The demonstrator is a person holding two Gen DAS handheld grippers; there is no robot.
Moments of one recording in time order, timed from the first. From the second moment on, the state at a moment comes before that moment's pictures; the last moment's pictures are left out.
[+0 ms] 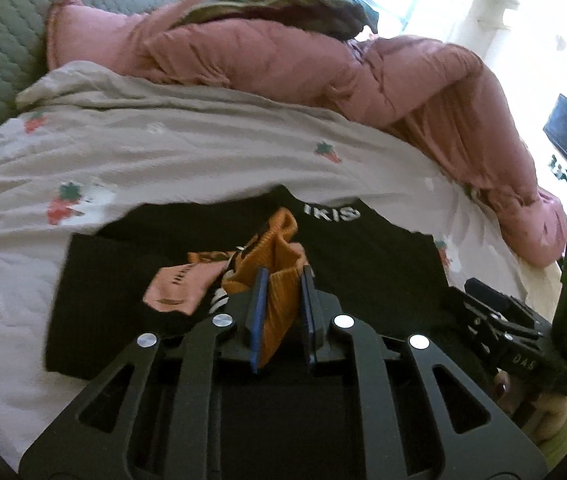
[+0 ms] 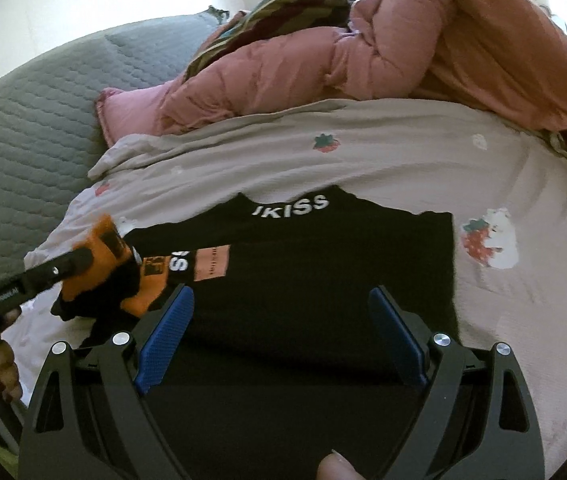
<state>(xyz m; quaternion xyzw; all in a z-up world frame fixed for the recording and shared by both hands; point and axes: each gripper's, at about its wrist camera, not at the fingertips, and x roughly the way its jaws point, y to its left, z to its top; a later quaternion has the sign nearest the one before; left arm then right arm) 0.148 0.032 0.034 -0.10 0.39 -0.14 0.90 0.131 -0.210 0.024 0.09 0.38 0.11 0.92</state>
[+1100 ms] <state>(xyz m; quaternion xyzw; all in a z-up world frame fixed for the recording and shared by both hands) 0.159 0.120 0.028 -0.10 0.38 0.01 0.92 0.163 -0.069 -0.034 0.02 0.48 0.23 0.85</state>
